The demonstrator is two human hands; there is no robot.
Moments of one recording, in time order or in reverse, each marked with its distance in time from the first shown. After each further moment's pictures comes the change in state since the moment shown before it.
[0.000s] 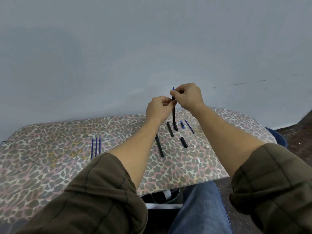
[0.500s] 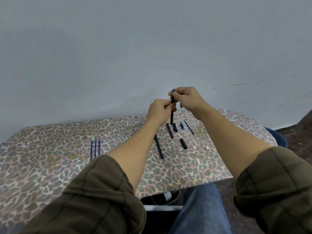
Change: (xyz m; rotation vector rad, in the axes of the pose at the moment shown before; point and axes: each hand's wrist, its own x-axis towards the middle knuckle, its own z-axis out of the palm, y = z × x) left_hand 0.004 -0.004 0.003 0.048 -0.099 0.041; right_hand -0.004 0.010 -0.010 0.283 -0.234 0.006
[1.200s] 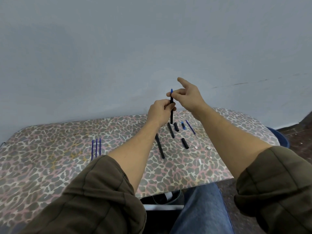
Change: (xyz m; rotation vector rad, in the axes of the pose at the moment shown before) left_hand 0.003 -0.010 0.002 -0.055 -0.003 -0.004; right_hand 0.003 0.000 0.008 0.102 0.032 0.026
